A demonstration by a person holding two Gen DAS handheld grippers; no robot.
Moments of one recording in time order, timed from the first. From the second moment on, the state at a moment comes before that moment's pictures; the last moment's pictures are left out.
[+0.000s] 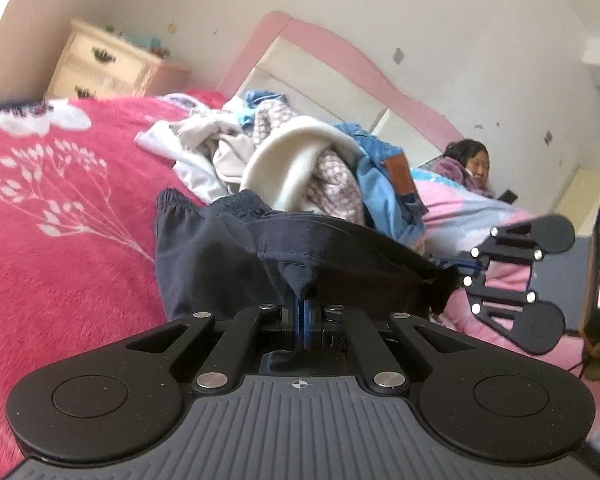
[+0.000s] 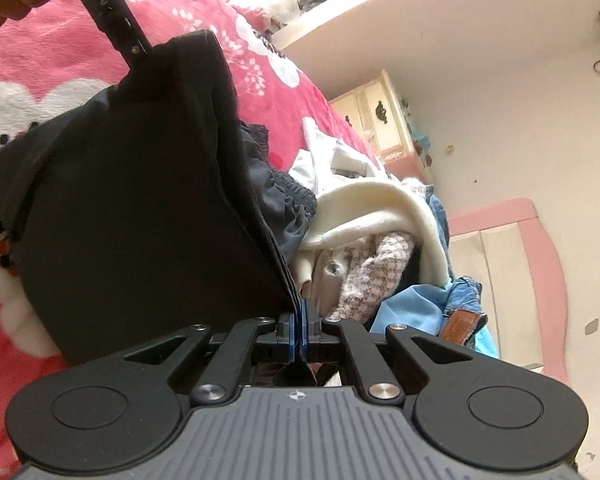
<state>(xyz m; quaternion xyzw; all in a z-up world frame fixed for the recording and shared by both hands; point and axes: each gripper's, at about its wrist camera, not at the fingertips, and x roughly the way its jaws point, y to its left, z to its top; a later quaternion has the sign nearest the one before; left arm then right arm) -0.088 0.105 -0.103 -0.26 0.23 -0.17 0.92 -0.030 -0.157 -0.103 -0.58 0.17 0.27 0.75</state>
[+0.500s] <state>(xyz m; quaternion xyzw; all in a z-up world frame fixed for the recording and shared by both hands) -0.012 0.152 -0.136 -0.39 0.27 -0.18 0.86 0.043 -0.125 -0.119 -0.59 0.20 0.28 0.73</state>
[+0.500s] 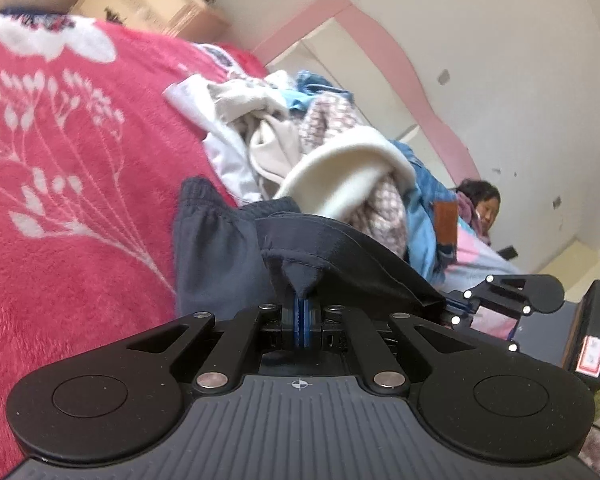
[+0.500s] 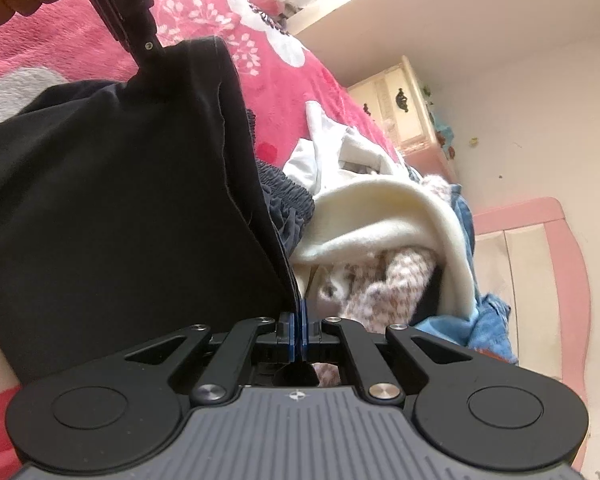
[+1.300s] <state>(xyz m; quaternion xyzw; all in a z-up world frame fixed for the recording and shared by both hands) 0.010 0.200 -0.172 -0.47 0.29 -0.11 0.83 0.127 -0.122 -0.119 -0.39 0.15 0.28 0.86</state>
